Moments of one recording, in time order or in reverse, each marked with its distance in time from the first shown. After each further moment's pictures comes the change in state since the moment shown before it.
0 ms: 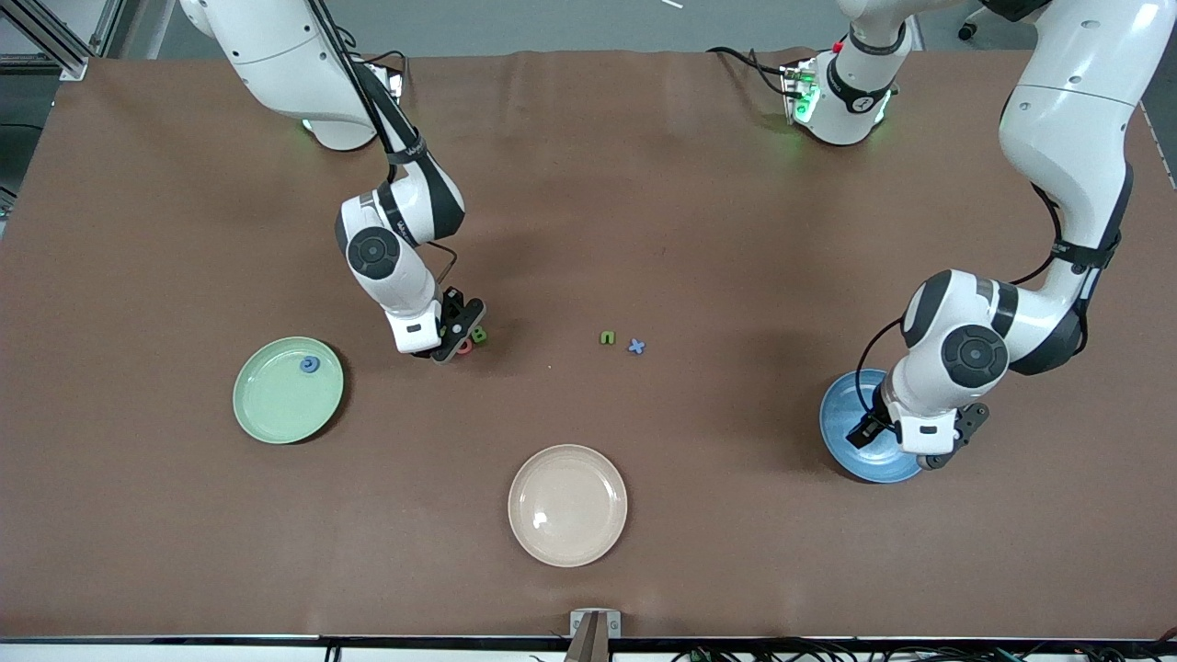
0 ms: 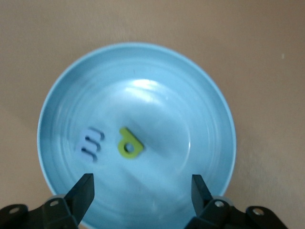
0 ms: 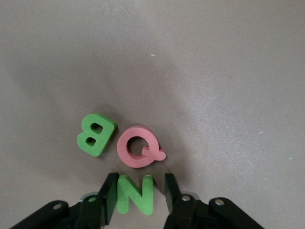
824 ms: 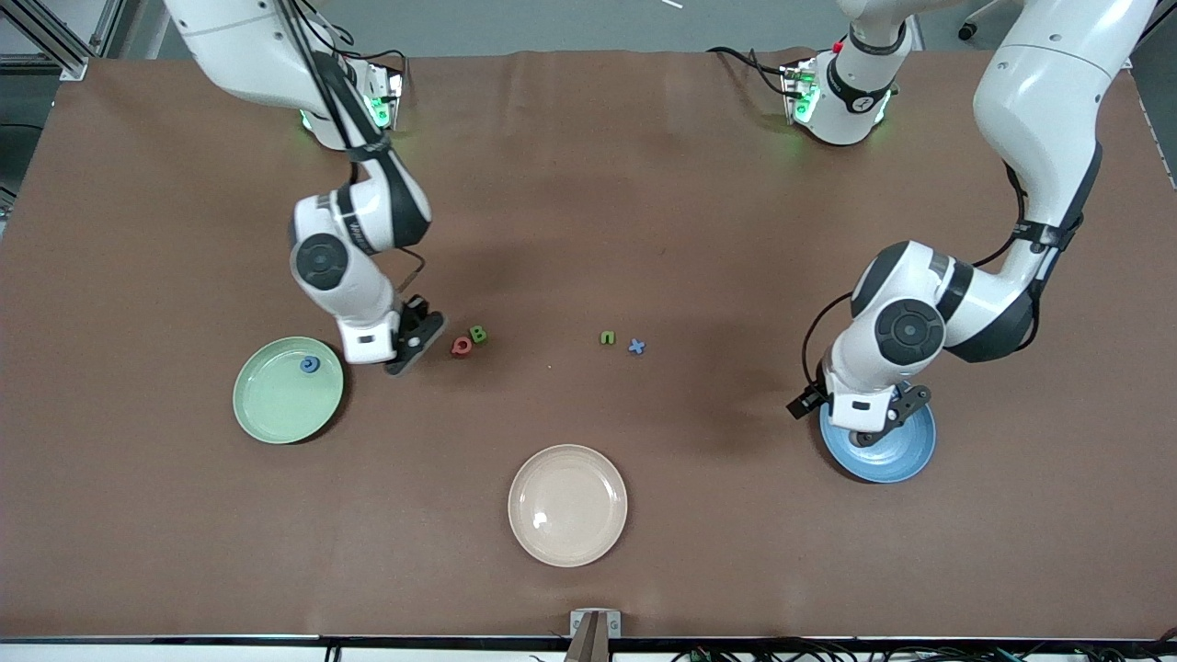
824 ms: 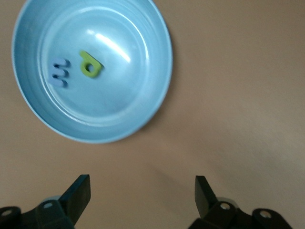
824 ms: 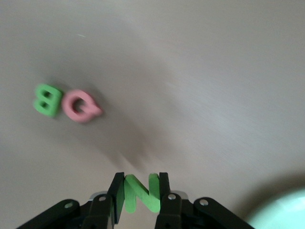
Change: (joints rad) left arm -0.003 -0.040 -0.179 0.006 0.000 -0.143 -0.036; right arm -0.035 -0.107 -0.126 0.047 0.000 -0.208 -0.027
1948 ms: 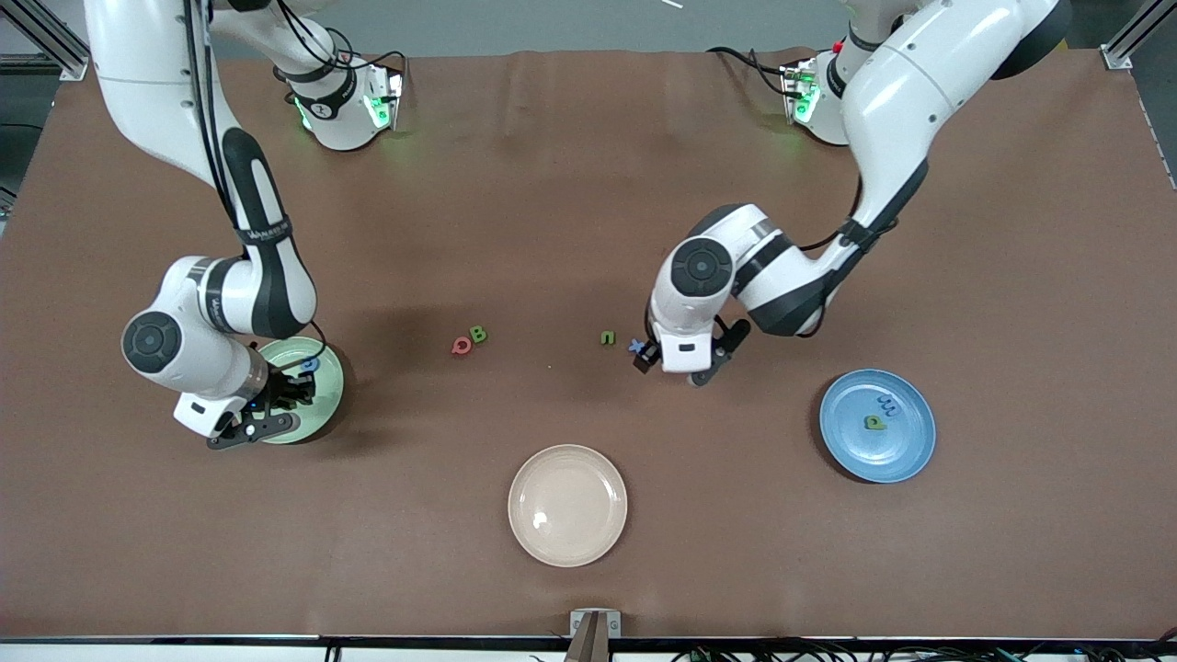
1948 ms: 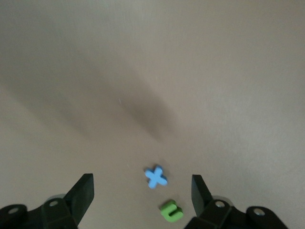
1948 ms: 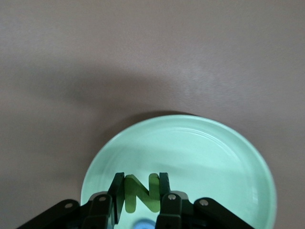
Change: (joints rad) left arm -0.332 0.142 -0.057 0.084 0.000 0.065 -0.607; right arm -0.136 0.233 -0.167 0.291 0.164 -0.097 0.246
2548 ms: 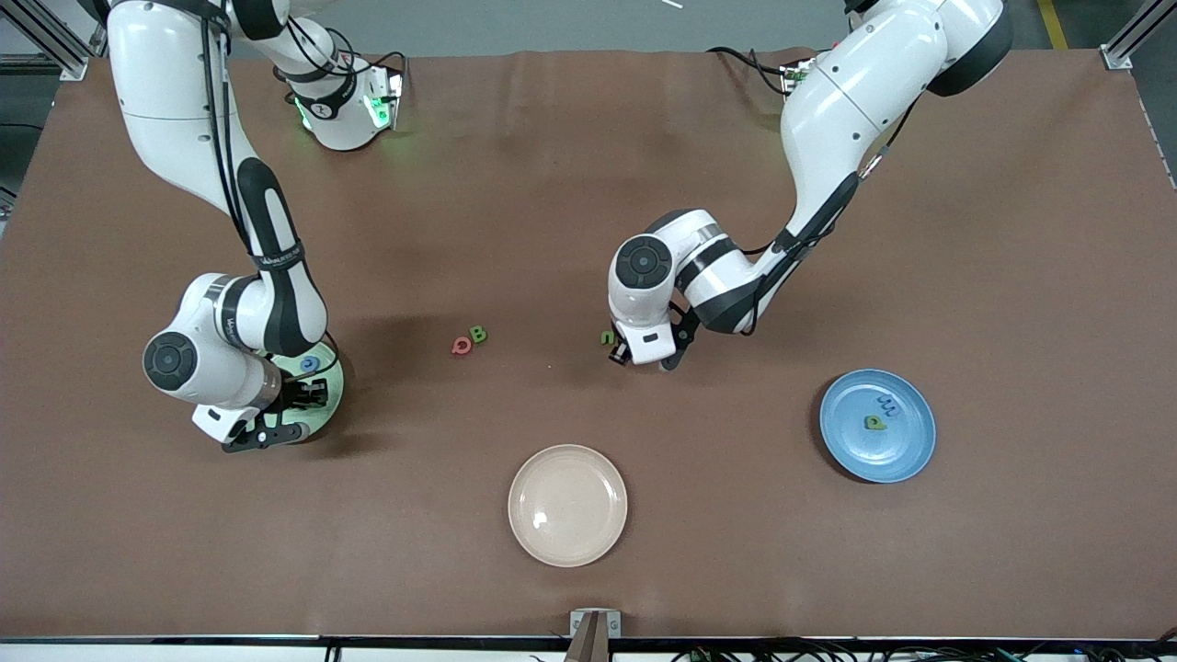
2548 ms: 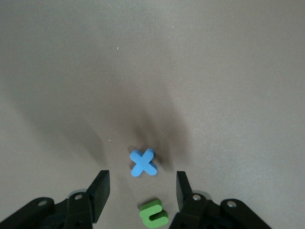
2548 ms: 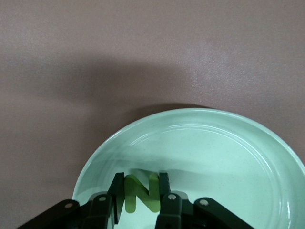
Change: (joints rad) left arm -0.186 0.068 0.141 0.047 0.000 0.069 -0.257; right arm -0.003 0.057 0.000 0.014 0.043 -0.008 0.016
